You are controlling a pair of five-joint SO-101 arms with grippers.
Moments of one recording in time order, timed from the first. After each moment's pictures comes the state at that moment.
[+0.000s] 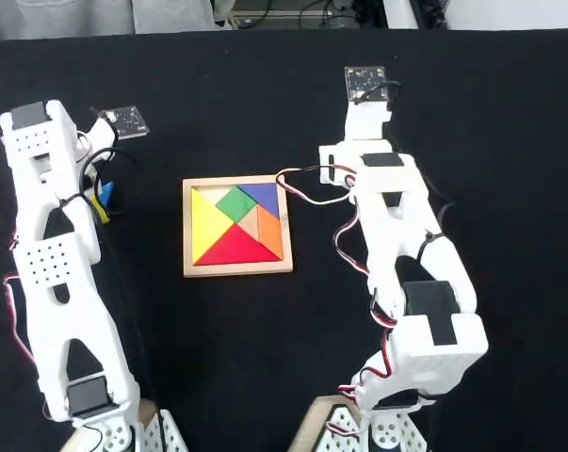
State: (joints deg) left arm -23.3 66.9 -67.6 99.8 -79.9; right arm -2.7 10.5 20.5 33.6 -1.1
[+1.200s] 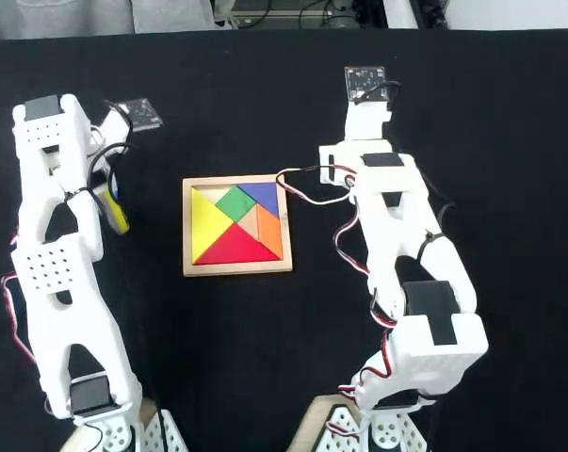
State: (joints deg) left arm -20.0 54.7 -50.9 94.2 -71.7; right arm -2.7 10.5 20.5 33.6 -1.1
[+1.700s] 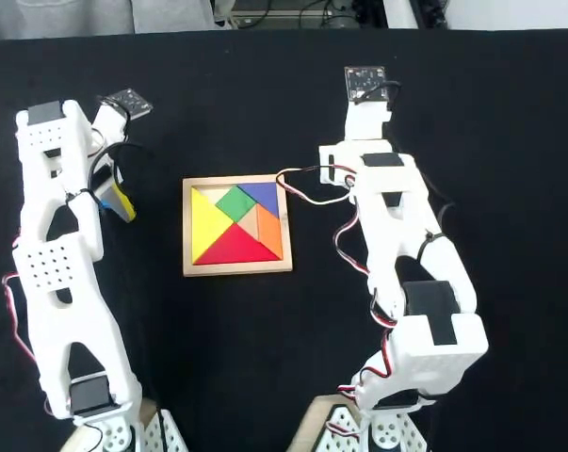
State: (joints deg) left arm -20.4 57.2 -50.9 89.6 -58.1; right arm -2.7 10.5 20.5 33.6 -1.1
